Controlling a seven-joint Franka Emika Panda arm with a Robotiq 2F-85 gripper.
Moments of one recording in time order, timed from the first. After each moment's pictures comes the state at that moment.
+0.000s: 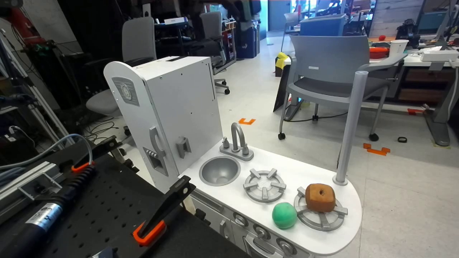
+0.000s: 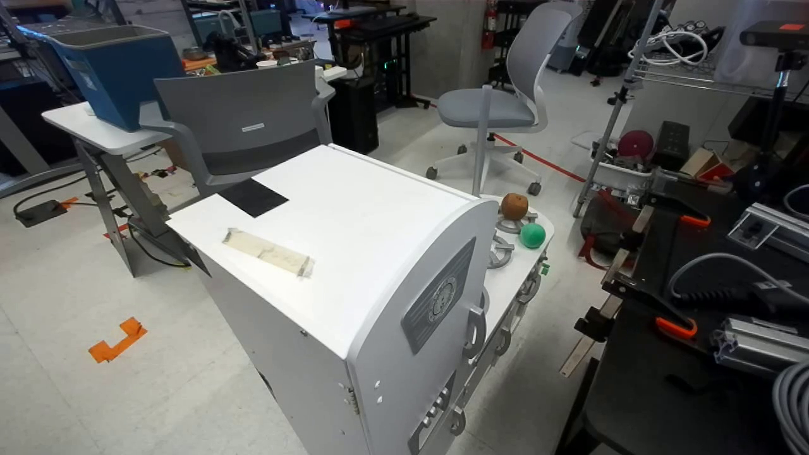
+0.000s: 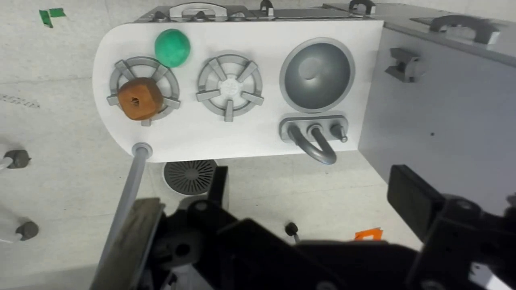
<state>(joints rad) 0.00 0.04 -0.19 -2.35 0.27 2.52 -0.47</state>
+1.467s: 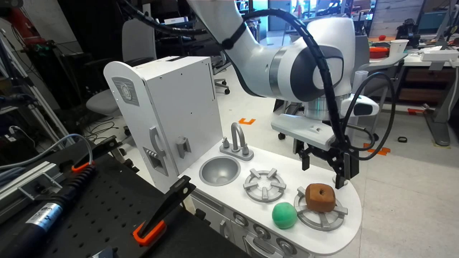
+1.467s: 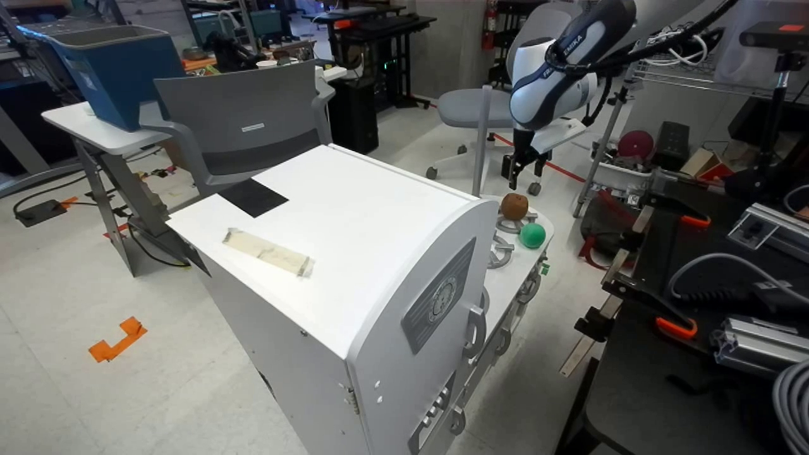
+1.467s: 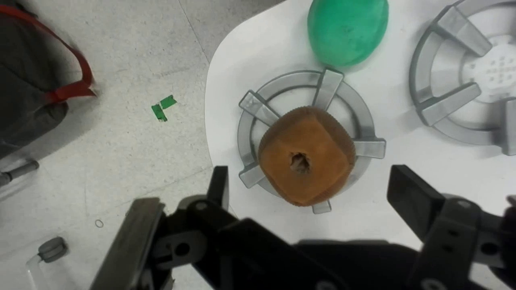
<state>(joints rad) -0.19 1.22 -0.21 -1.31 0.06 2.45 0.03</state>
